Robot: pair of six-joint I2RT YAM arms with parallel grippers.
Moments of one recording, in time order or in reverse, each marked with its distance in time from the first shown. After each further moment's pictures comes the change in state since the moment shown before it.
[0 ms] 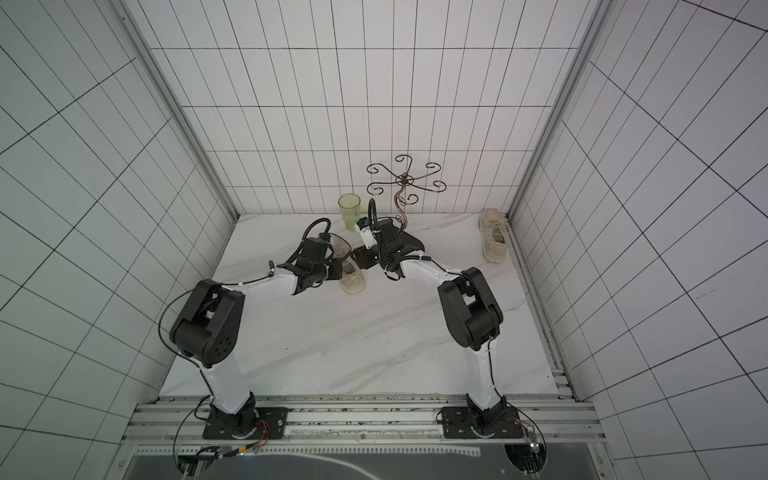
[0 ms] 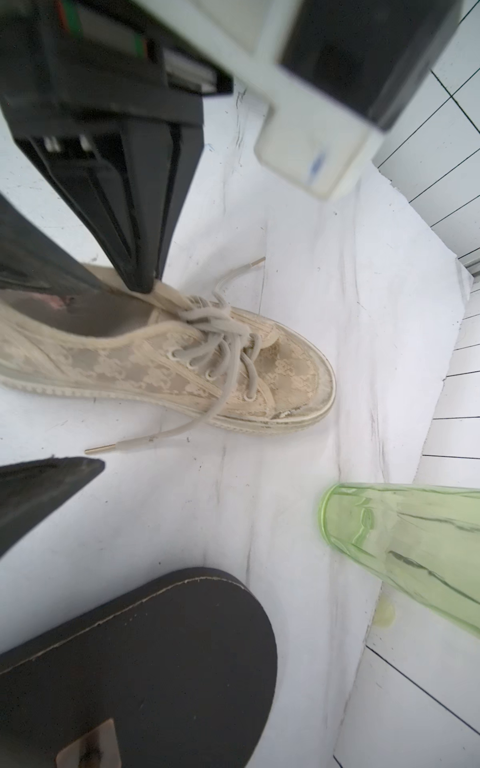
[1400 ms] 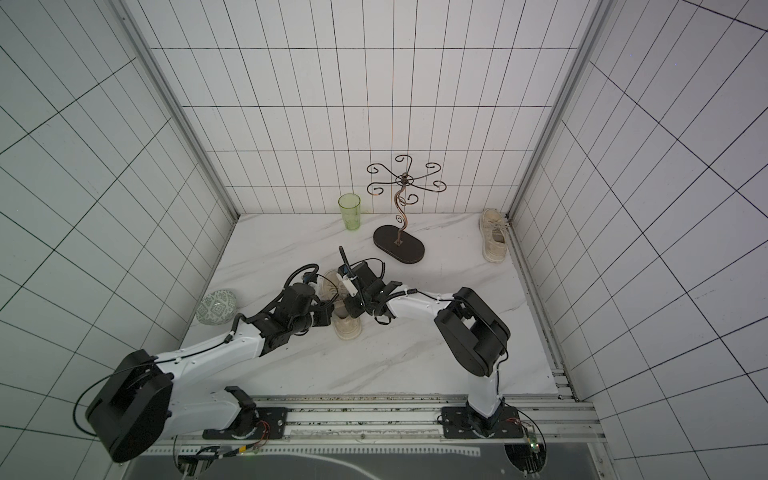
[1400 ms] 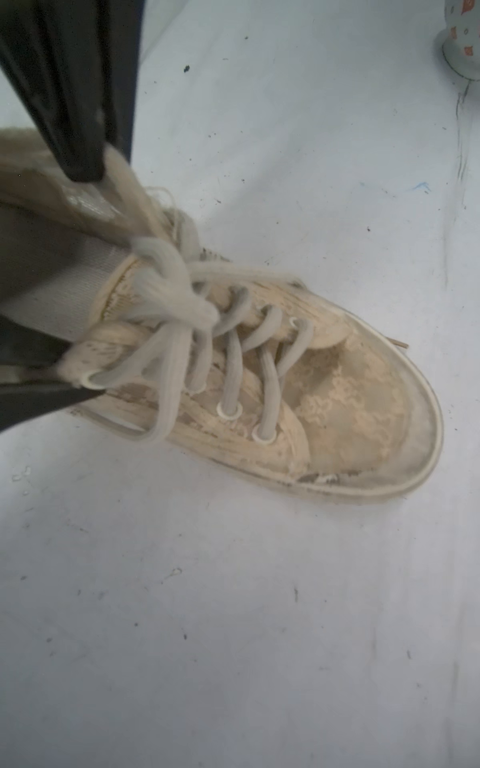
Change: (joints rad) left arm -0.183 -0.540 -0.506 -0.011 -0.053 -0.200; right arm 0.259 -0.161 -0.327 -0.043 0.196 0.082
